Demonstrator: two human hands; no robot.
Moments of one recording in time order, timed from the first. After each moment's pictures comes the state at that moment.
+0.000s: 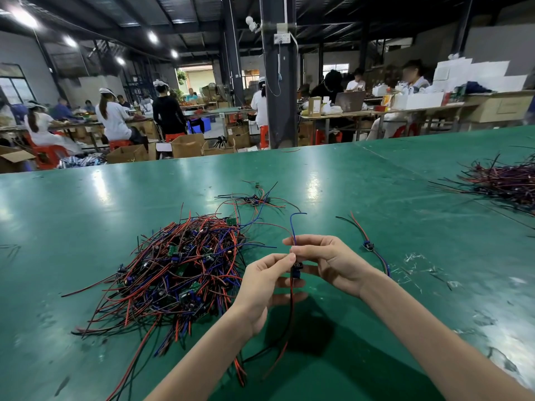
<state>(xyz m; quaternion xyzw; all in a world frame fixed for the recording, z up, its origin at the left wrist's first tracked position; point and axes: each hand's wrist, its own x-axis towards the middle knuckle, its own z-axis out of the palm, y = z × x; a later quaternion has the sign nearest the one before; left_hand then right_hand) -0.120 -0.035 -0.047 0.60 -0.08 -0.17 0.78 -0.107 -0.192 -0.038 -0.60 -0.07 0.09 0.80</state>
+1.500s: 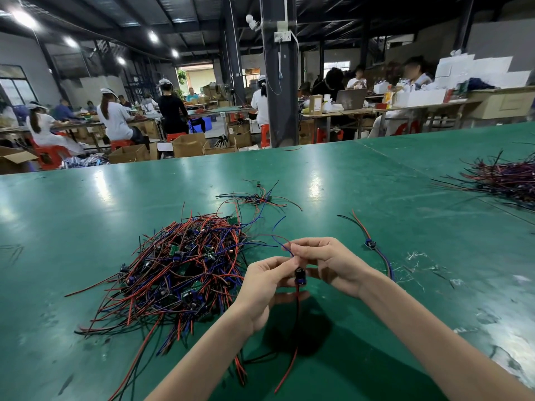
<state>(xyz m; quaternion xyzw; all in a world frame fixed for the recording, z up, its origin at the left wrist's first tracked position) -0.117 -0.037 -0.049 0.59 -0.07 -0.18 0.78 -0.112 -0.185 -0.037 -0.60 -0.04 0.10 0.79</state>
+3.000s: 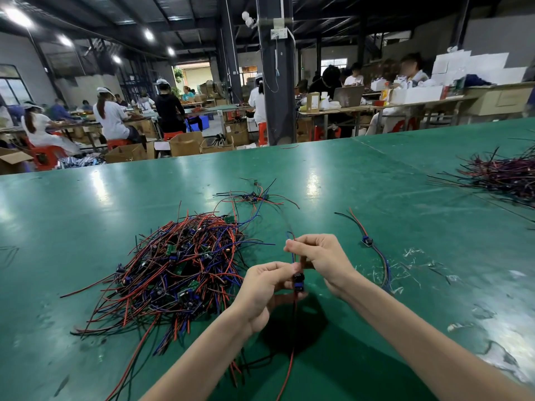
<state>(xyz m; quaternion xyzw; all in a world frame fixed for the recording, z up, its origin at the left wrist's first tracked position) -0.120 -0.041 -0.052 0.58 -0.06 -0.20 0.79 -0.101 -0.173 -0.052 -0.69 0.01 -0.08 0.72</state>
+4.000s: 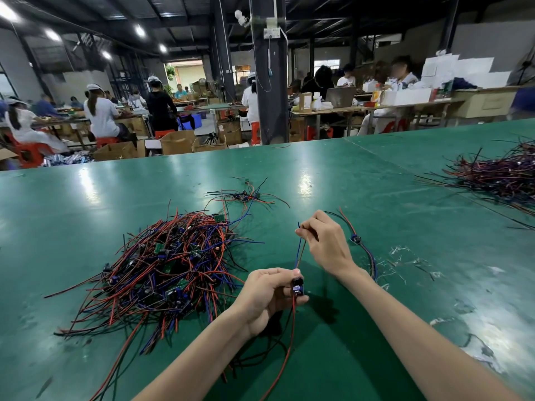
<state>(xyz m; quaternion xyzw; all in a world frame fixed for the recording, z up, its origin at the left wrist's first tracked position) -0.125 -0.055 -0.060 0.58 -0.03 -0.25 0.77 -0.068 -0.217 -0.071 -0.87 -0.09 -0.37 0.33</state>
